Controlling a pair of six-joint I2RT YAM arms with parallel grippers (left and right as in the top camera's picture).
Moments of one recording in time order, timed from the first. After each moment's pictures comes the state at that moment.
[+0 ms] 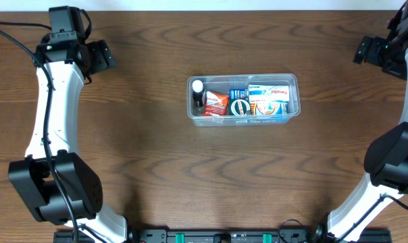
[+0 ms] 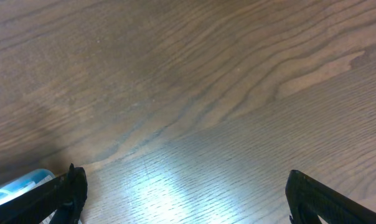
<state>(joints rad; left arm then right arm) 0.14 1.79 1.63 -0.86 -0.17 -0.25 -0.31 2.06 2.05 -1.23 0.04 0.12</state>
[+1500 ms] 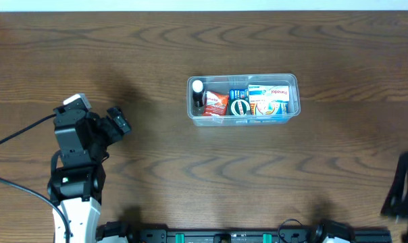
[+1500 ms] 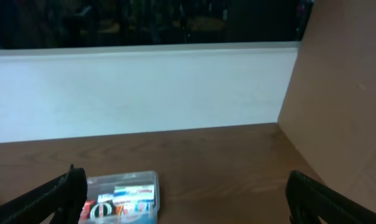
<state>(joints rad) 0.14 0.91 0.70 -0.47 0.01 -0.38 -0.30 0.76 2.01 -1.39 -0.16 0.01</state>
